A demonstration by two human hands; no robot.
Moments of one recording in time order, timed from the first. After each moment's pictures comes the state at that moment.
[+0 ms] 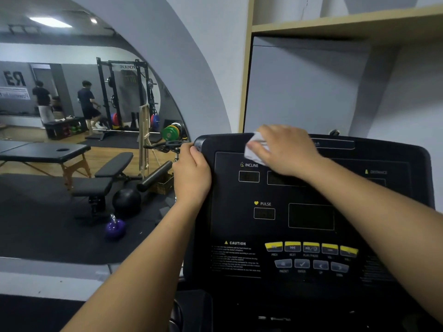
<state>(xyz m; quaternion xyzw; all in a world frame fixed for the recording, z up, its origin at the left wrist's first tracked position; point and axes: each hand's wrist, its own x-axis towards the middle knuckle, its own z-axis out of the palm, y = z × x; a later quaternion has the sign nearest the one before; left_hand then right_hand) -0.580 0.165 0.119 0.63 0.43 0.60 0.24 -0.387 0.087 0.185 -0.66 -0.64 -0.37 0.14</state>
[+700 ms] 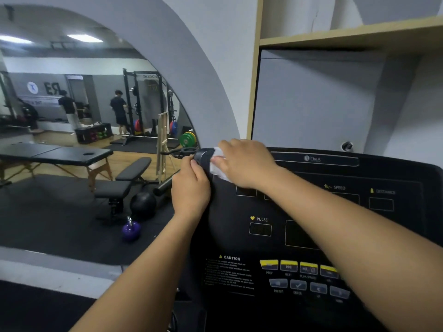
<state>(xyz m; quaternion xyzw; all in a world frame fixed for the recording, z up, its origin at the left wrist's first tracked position) -0.574 0.159 0.120 0.62 0.47 0.59 0.19 -0.448 0.120 0.191 -0.63 -0.71 -0.31 0.12</state>
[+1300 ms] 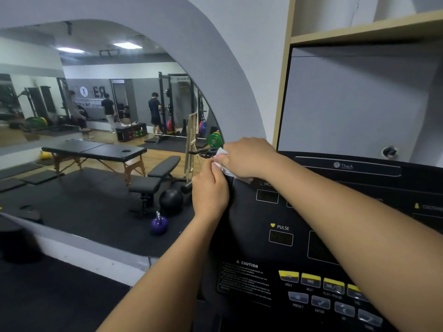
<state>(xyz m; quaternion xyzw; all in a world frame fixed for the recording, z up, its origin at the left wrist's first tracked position) -0.574 0.155 0.122 0.60 0.49 0.60 0.21 -0.472 0.151 0.214 -0.63 -0.75 -0.19 0.07</state>
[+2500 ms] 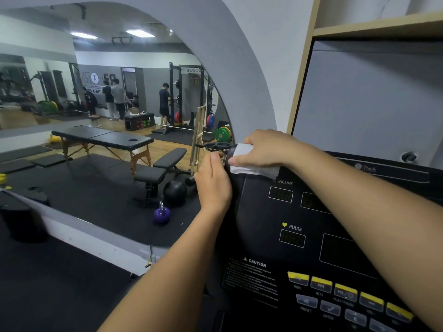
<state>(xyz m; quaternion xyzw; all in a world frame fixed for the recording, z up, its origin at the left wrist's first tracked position) -0.580 0.162 0.118 0.53 0.44 0.67 0.27 -0.465 0.148 0.229 -0.66 -0.75 -0.06 0.07</state>
